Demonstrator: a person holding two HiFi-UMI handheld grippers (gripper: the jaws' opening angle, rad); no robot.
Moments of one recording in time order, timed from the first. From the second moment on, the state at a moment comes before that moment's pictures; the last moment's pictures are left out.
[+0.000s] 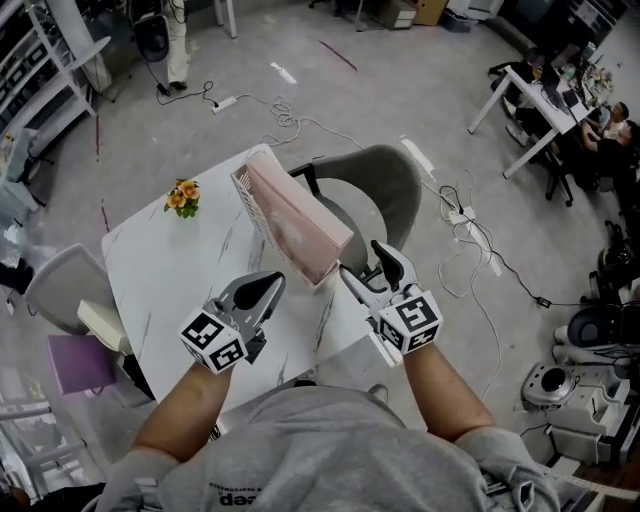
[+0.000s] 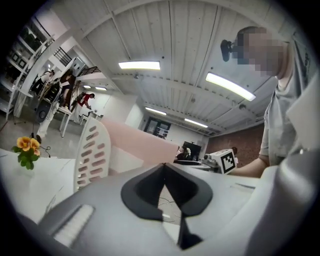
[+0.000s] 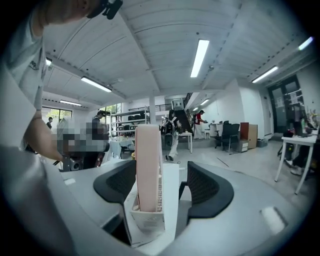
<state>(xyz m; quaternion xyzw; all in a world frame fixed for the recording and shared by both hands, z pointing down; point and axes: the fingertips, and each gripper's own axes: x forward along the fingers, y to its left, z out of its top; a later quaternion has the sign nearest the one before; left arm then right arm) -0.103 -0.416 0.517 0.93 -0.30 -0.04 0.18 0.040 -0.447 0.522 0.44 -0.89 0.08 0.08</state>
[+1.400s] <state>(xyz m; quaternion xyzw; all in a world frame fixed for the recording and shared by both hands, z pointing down) 0.241 -0.307 0.396 0.98 -0.17 -0.05 0.11 0.475 -0.223 0.399 0.63 -0.77 0.11 0.01</state>
